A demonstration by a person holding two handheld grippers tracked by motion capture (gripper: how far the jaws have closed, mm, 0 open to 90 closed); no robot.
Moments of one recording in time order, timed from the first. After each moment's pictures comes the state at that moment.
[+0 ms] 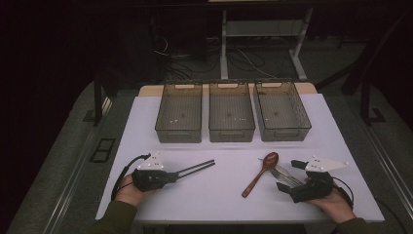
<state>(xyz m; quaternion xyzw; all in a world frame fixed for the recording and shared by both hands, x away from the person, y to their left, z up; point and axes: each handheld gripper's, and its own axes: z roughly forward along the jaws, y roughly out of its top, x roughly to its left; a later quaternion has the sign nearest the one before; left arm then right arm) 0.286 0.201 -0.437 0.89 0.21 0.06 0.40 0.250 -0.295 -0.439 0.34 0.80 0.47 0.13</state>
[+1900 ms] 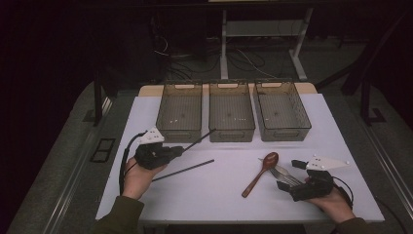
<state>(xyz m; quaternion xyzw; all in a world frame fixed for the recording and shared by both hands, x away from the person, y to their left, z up) 0.315 0.180 -0.380 0.82 0.32 0.11 0.46 0.252 -0.297 -0.441 0.36 0.80 0.47 0.12</state>
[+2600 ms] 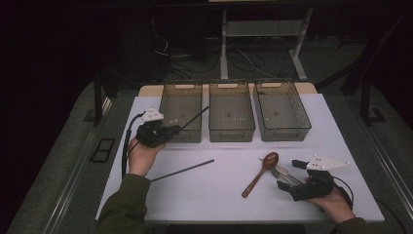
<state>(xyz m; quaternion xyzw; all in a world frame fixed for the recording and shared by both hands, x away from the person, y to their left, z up) 0.368 0.180 -0.366 0.80 0.36 0.15 0.45 0.252 -0.298 -0.441 0.36 0.79 0.47 0.12</state>
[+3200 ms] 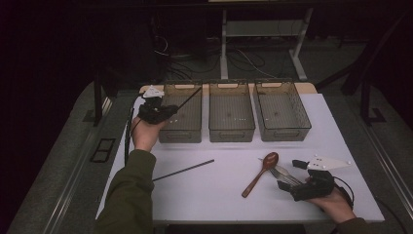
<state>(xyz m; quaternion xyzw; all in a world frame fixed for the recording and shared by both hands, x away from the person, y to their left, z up) 0.431 0.182 -0.351 0.79 0.40 0.19 0.43 0.252 -0.299 -0.440 0.36 0.79 0.48 0.12</state>
